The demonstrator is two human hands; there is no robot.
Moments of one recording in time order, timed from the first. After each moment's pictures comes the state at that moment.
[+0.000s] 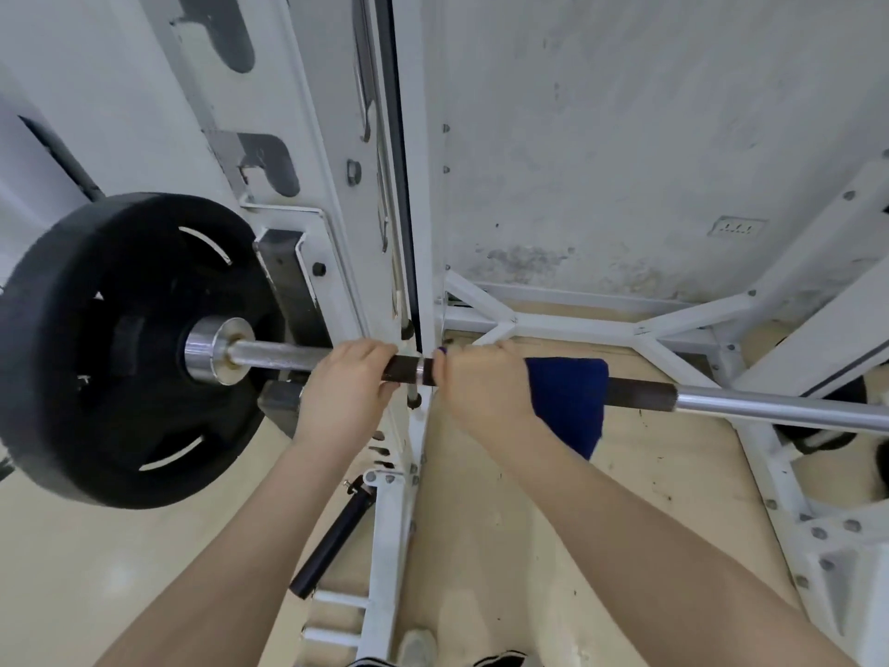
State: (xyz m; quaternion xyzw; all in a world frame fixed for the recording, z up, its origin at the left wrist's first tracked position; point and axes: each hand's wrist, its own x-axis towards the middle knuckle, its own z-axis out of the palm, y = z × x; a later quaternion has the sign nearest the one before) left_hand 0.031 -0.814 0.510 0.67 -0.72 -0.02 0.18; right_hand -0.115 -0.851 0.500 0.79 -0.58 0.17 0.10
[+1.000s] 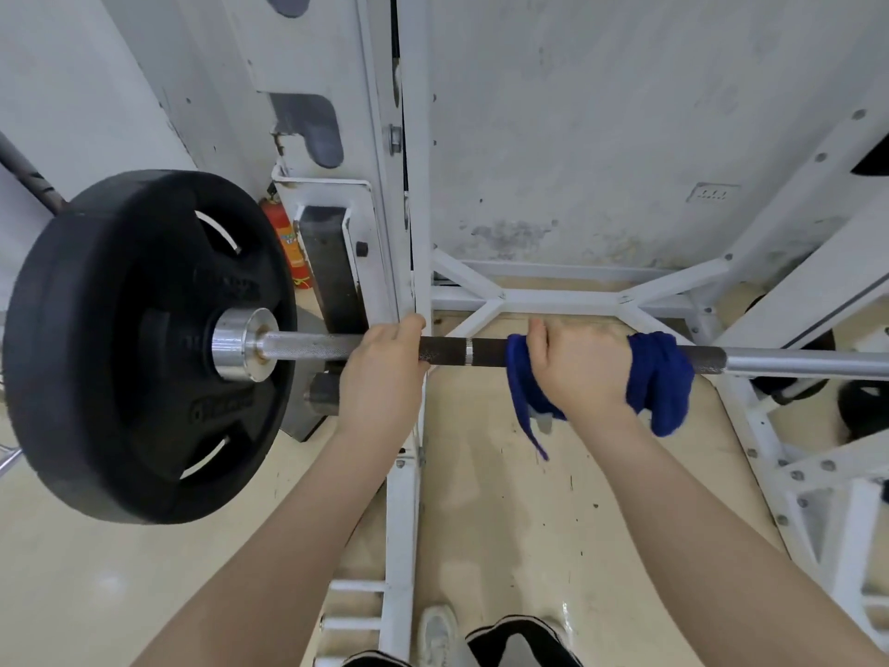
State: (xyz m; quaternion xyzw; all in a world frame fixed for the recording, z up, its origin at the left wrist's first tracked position) left_hand 0.045 -0.813 0.517 0.68 -0.70 -0.08 0.20; right_hand -0.143 -0.854 0.479 0.69 -0.66 0.20 0.21
